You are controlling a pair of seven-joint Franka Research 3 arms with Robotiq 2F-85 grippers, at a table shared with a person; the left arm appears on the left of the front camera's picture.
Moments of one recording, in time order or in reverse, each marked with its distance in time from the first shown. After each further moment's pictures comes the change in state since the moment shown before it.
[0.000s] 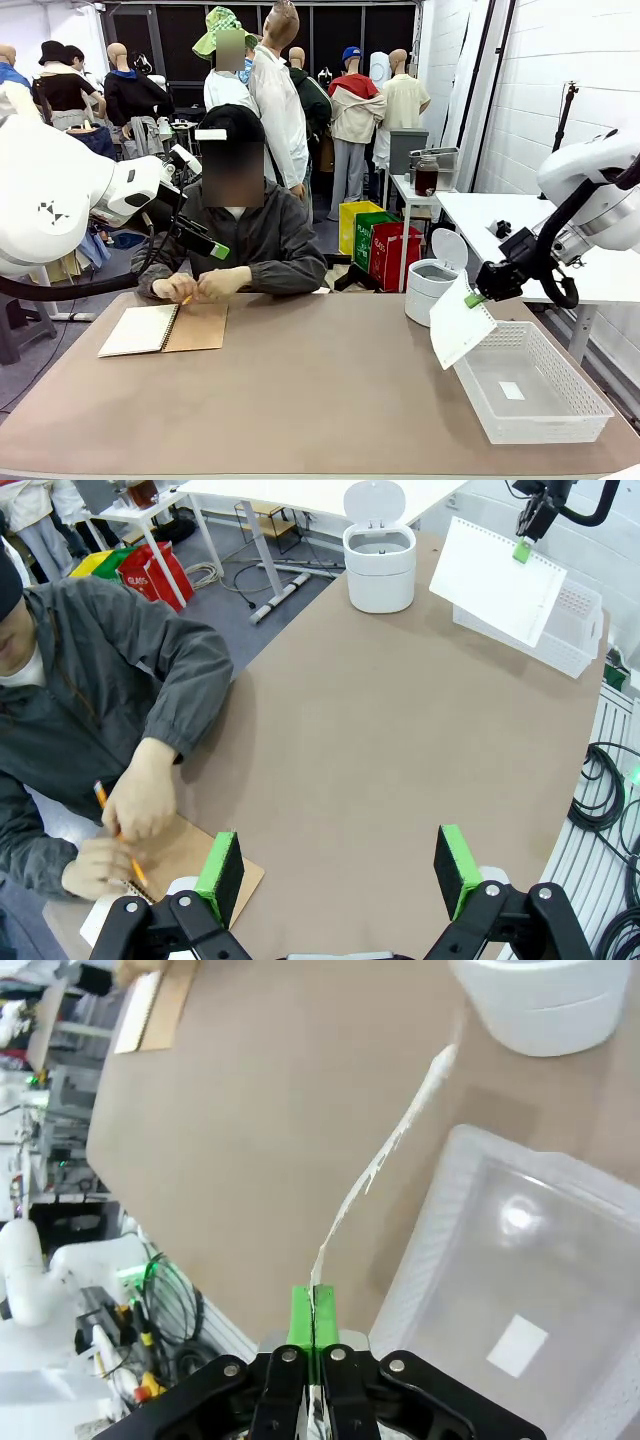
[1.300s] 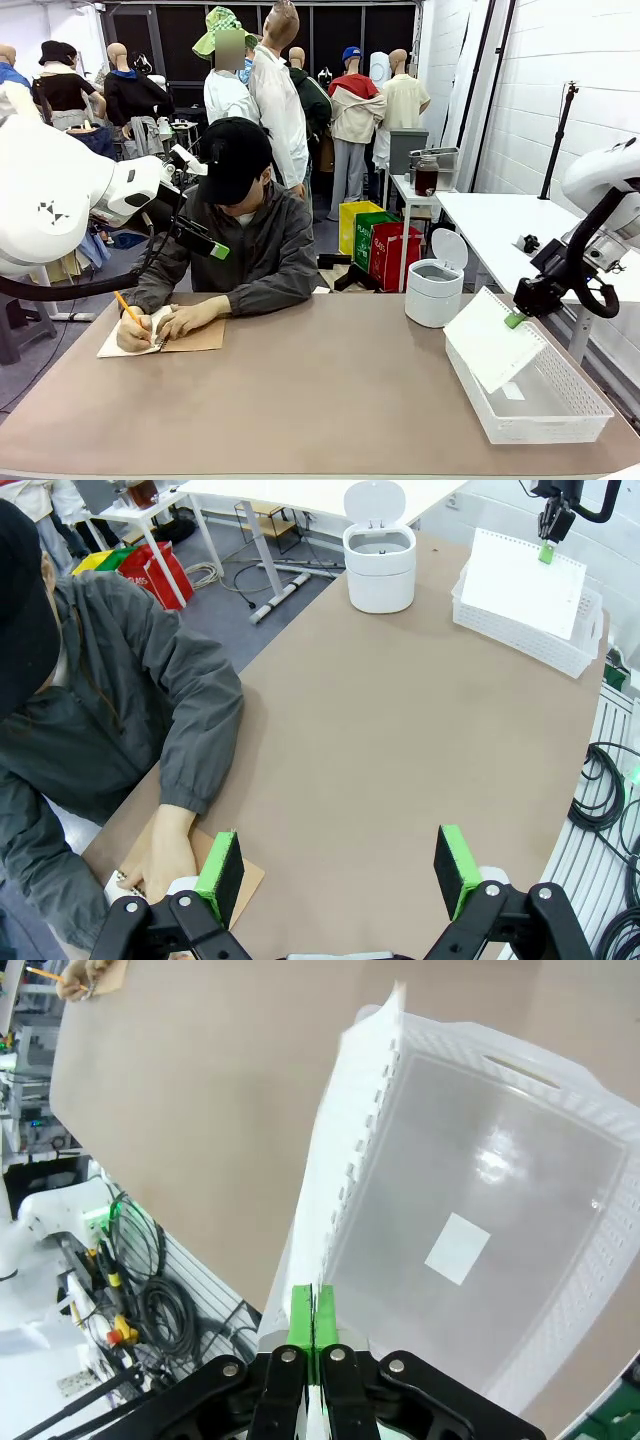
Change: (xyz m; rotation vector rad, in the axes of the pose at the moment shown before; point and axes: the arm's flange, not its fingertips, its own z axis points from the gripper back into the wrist) left arm 0.000 0.000 0.000 0.000 0.000 0.000; right arm -0.032 -0.044 0.028 -0.054 0.150 -0.005
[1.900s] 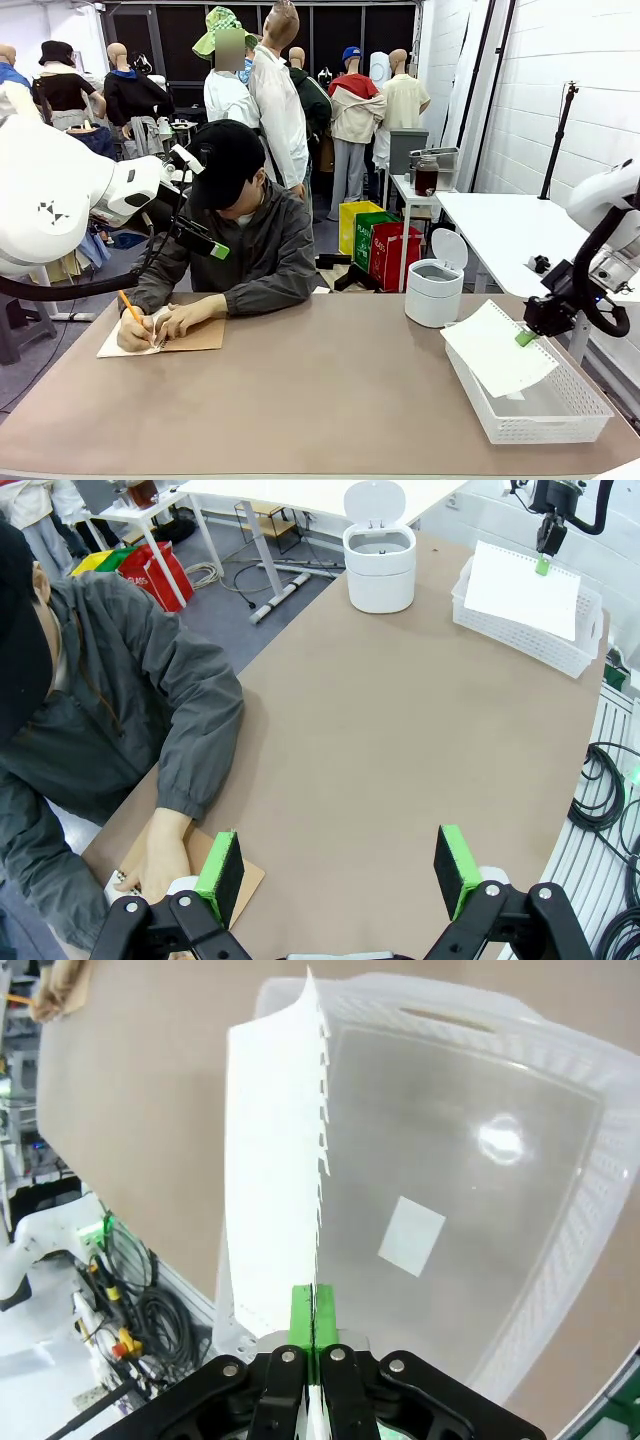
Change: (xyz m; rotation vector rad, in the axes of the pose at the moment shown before) left arm 0.000 0.000 0.000 0.000 0.000 0.000; right arm -0.015 -0.049 -0.016 0.002 -0.001 -0.097
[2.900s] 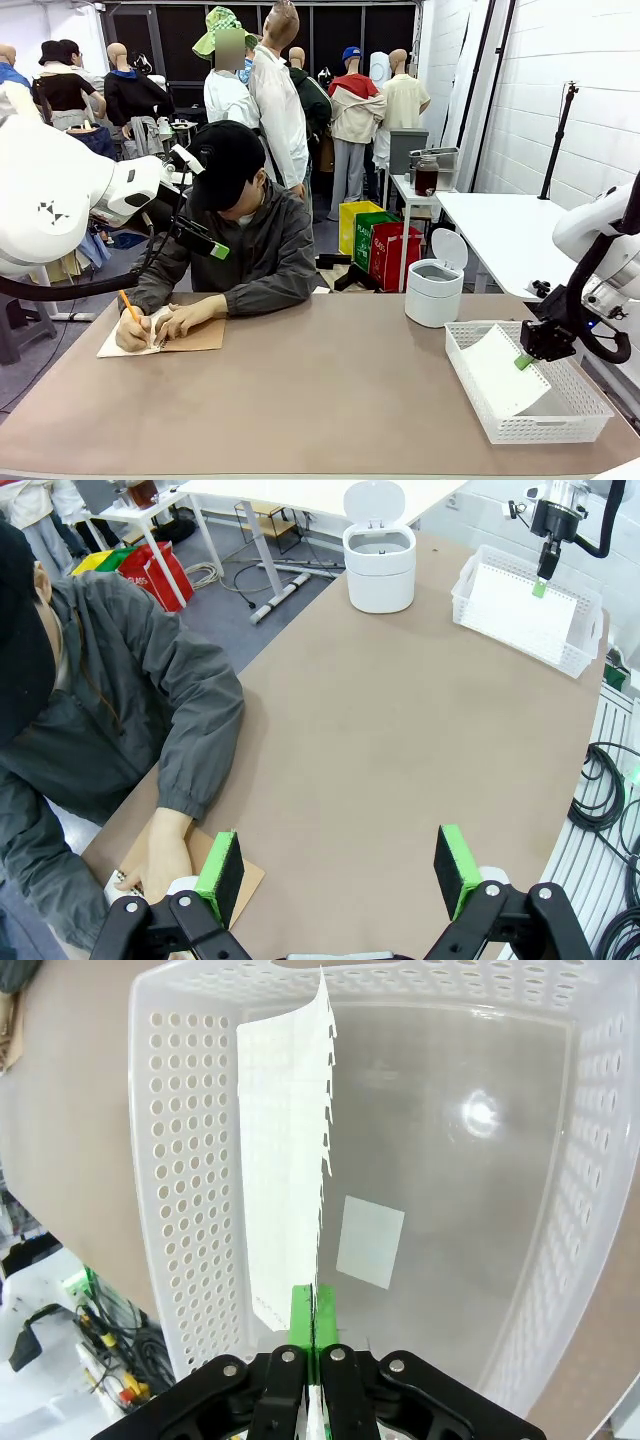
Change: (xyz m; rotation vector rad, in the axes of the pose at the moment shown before) left arm 0.000 0.000 0.000 0.000 0.000 0.000; right arm -0.013 -0.017 -0.043 -0.078 -0.016 -0.156
